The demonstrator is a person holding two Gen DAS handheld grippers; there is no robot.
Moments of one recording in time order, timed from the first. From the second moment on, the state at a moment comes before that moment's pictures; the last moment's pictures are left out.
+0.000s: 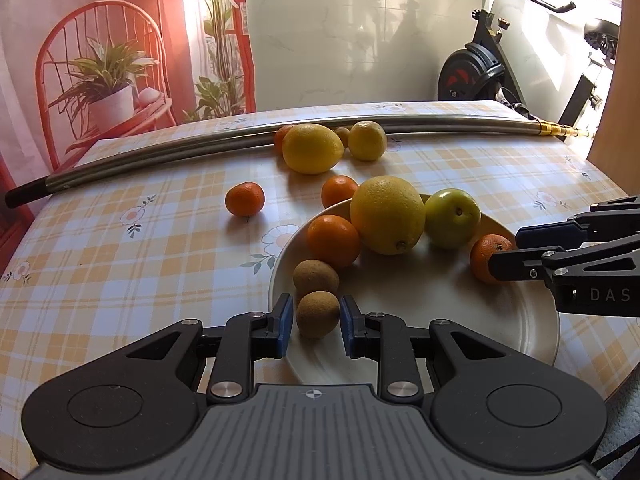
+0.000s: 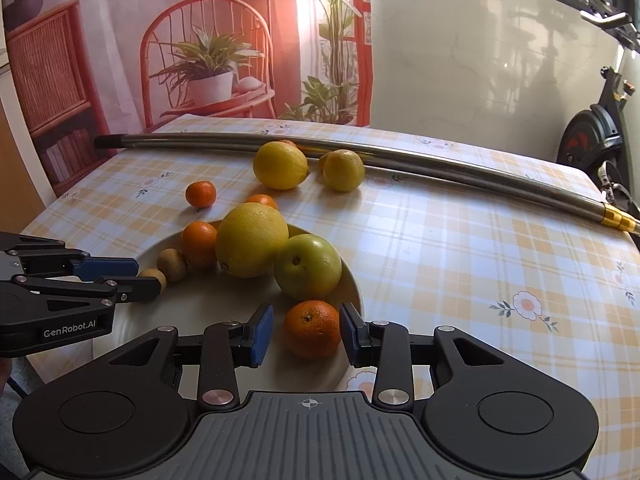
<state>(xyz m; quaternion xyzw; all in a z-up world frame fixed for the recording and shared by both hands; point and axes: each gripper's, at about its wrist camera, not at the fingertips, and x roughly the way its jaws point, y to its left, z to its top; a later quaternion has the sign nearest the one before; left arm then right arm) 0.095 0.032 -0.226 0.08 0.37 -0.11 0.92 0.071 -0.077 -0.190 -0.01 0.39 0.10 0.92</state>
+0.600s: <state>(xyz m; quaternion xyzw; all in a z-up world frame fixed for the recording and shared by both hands) 0.098 0.032 -0.229 0.07 0.38 -0.10 0.92 0.071 -0.075 -0.201 -0.04 0.40 0.10 0.91</state>
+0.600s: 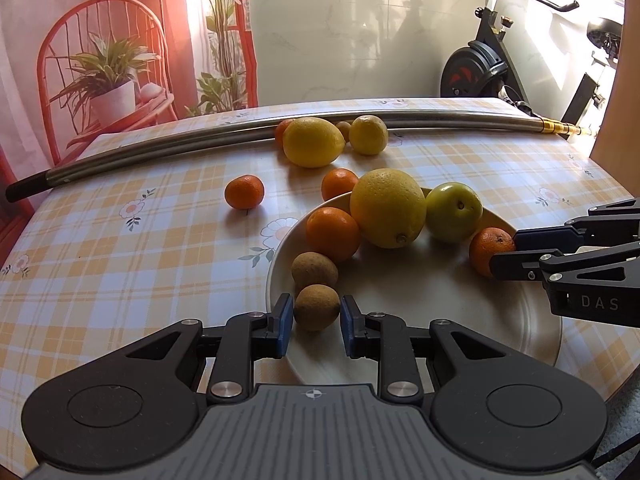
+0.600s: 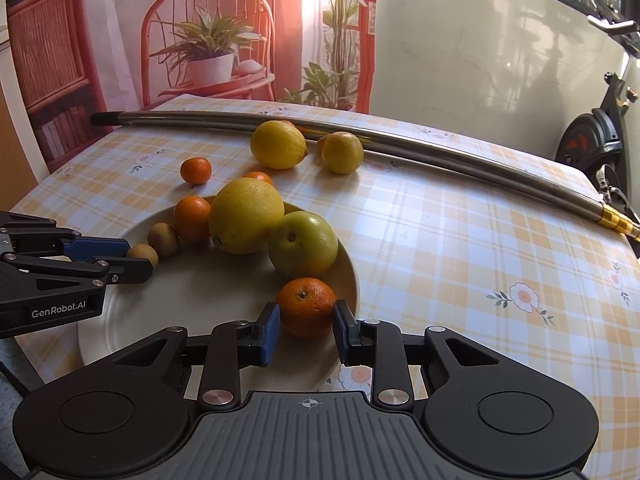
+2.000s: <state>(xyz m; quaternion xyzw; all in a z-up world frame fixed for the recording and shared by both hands) 0.094 0.035 -0.223 0.05 0.36 -0.09 0.93 0.067 -0.090 -0.192 0.02 0.37 0.11 0.92</state>
